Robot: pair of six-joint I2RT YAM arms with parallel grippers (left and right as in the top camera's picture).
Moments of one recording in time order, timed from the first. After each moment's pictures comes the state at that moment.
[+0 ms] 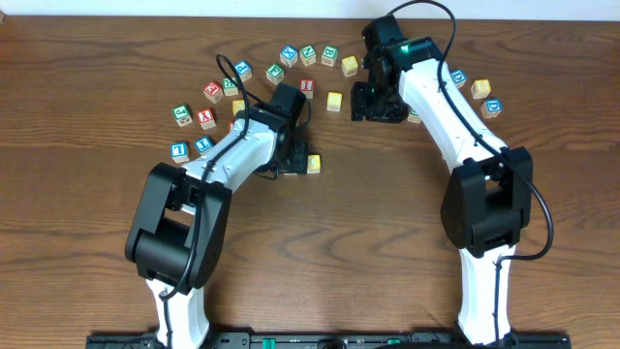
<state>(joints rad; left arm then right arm) -0.40 2.01 1.34 -0.70 0.05 -0.34 0.34 2.23 2.00 -1.13 -0.11 0.36</state>
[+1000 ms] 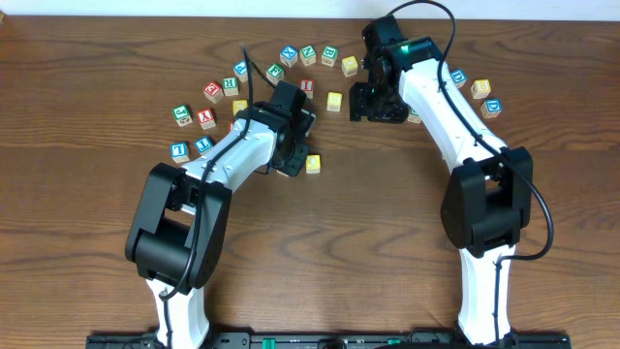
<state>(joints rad) -0.40 2.01 1.34 -0.66 0.05 0.13 0.34 2.23 2.00 -1.13 -0.11 0.35</state>
